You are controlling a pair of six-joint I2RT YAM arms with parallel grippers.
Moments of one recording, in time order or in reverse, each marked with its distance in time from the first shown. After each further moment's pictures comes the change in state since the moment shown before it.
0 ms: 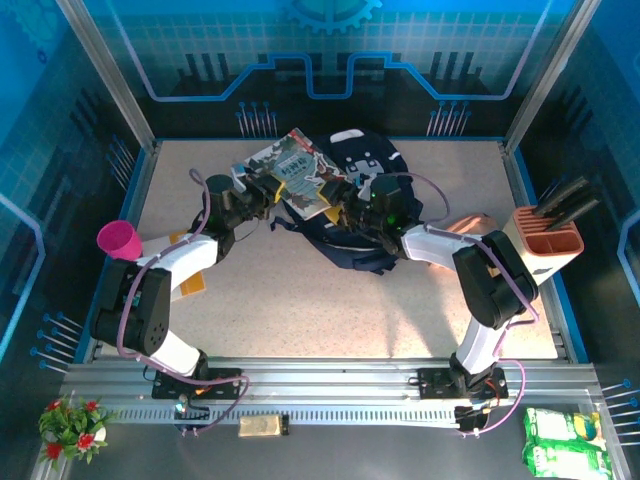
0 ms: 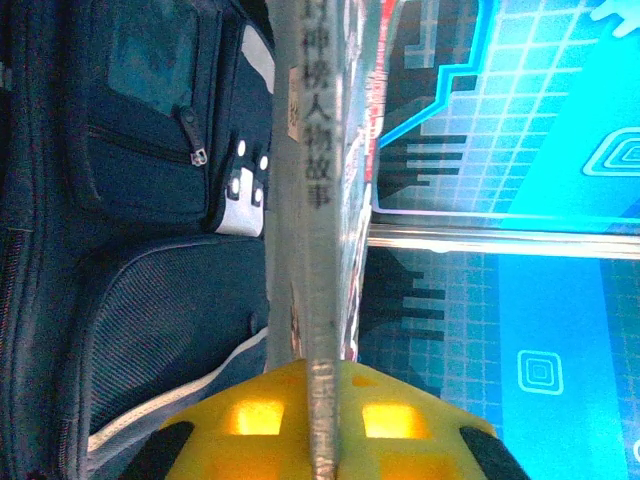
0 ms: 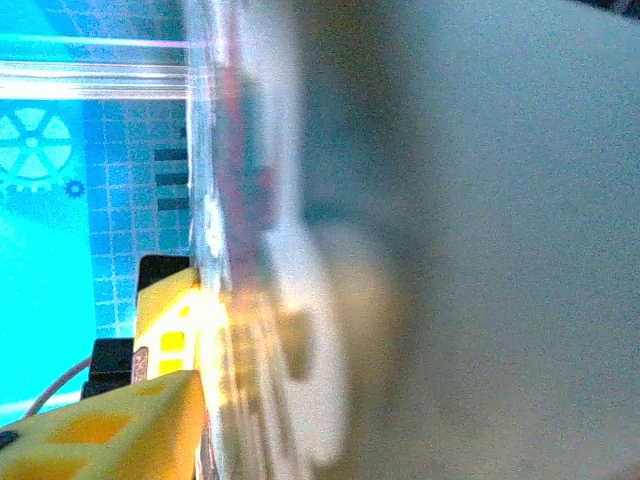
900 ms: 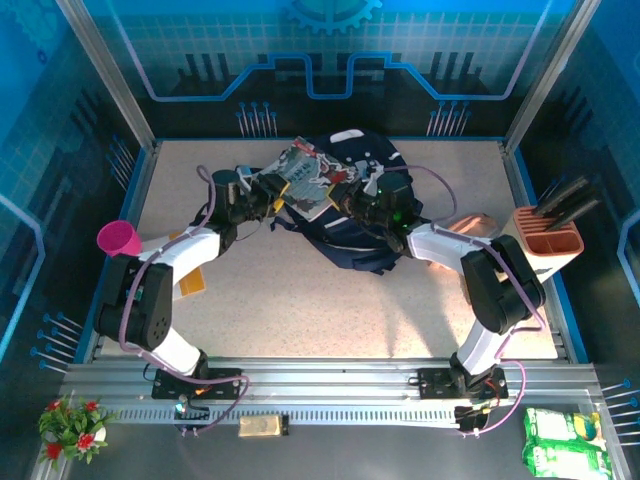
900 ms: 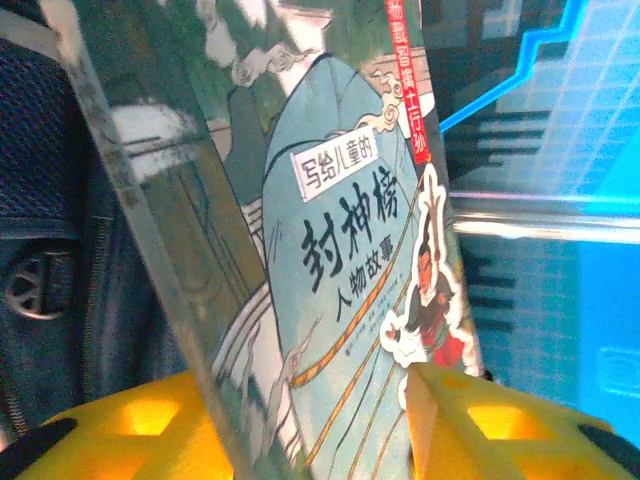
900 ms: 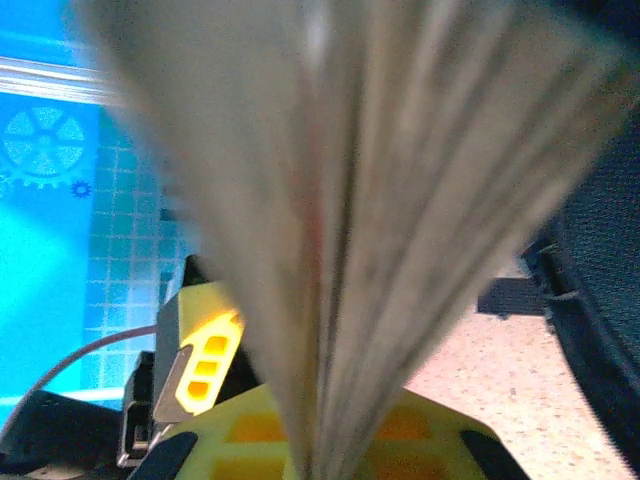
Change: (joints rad) left arm -0.008 0.025 0.080 -0.237 0.005 0.149; right arm -0.031 -0.058 0.000 -0.055 0.038 -0.126
